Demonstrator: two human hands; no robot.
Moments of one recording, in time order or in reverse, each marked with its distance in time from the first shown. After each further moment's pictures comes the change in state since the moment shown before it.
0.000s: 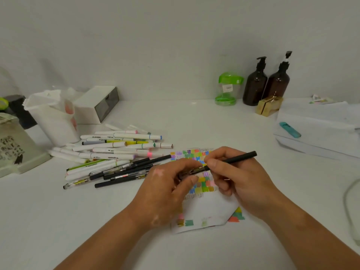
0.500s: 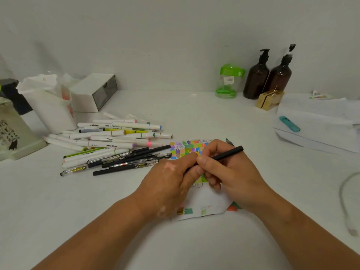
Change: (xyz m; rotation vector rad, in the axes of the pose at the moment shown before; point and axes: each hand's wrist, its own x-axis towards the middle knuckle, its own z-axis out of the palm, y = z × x) left_hand 0.002 -0.001 0.007 0.174 -0.051 0.132; right_hand -0.003 0.006 0.019 -0.124 -0.044 -0.066
